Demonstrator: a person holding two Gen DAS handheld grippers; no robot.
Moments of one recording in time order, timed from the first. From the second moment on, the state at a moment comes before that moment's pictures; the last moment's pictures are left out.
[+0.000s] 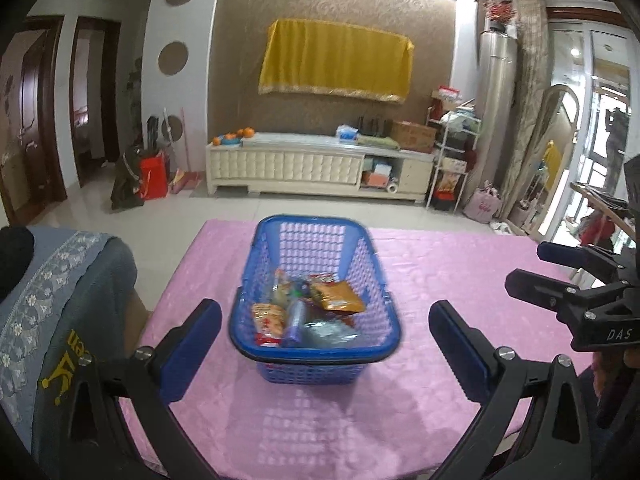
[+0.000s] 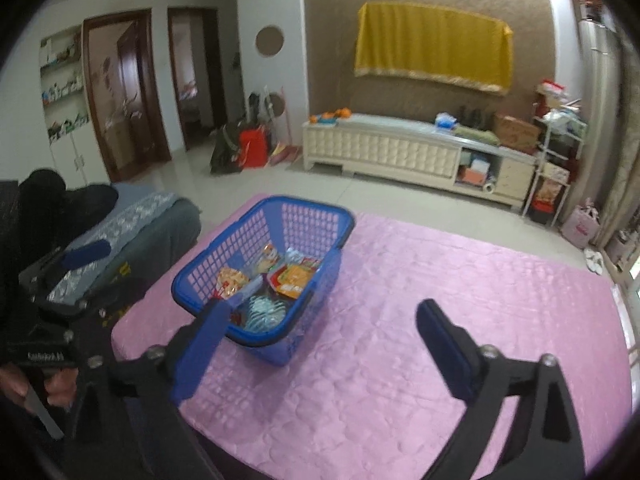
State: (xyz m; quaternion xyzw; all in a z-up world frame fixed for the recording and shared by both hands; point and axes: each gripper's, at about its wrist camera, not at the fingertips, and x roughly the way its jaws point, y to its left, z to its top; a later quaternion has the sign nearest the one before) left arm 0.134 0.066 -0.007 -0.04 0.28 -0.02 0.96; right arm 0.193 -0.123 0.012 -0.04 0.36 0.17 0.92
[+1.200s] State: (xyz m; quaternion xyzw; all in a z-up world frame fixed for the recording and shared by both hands) left arm 0.057 -0.002 0.038 -0.02 0.22 -0.07 0.97; right arm 0.078 -0.160 0.060 -0.01 0.28 0.12 0.95
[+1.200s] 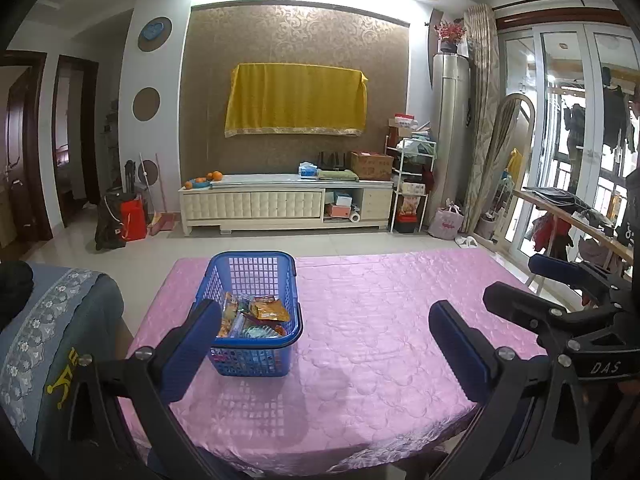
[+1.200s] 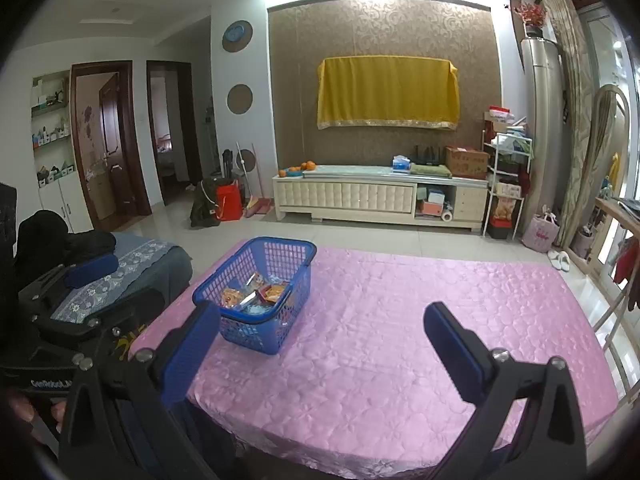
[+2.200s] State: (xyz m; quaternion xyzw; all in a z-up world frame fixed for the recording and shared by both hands) left arm 0.047 -0.002 0.039 -0.02 0.22 -0.08 0.97; right arm 0.067 -0.159 0.058 0.00 0.28 0.12 0.95
